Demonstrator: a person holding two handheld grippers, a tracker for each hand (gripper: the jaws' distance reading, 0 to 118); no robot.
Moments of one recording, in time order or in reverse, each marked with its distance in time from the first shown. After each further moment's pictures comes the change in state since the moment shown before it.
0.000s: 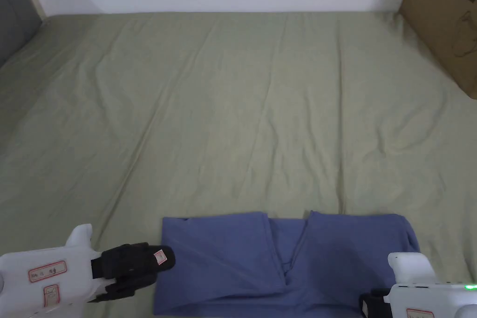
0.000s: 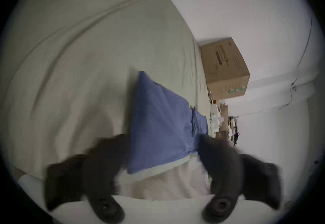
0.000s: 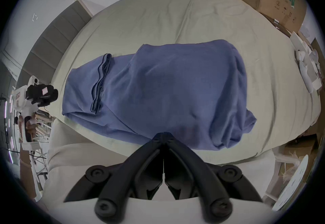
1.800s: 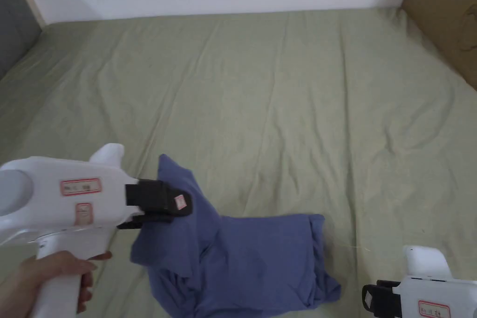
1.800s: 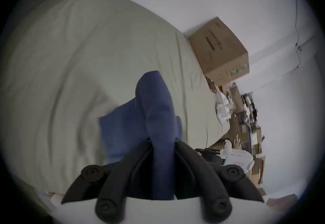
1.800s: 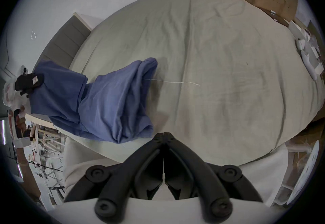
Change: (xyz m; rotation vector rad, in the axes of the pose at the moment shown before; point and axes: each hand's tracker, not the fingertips) left arm 0.165 0.056 -0.020 -0.050 0.117 -0.299; right arm -0.003 0.006 0.007 0.074 0.048 -0.138
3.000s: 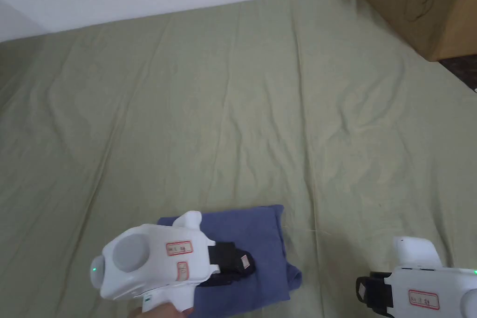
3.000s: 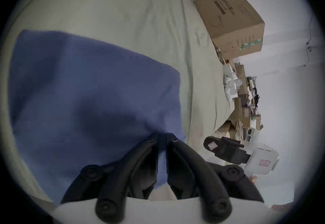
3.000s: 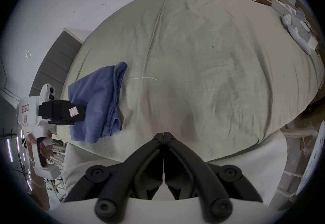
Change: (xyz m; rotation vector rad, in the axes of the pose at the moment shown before) left arm 0.020 -0.083 -0.162 -0.260 -0.001 0.049; right arm 0.052 -0.019 0.009 0.015 0.006 -0.116
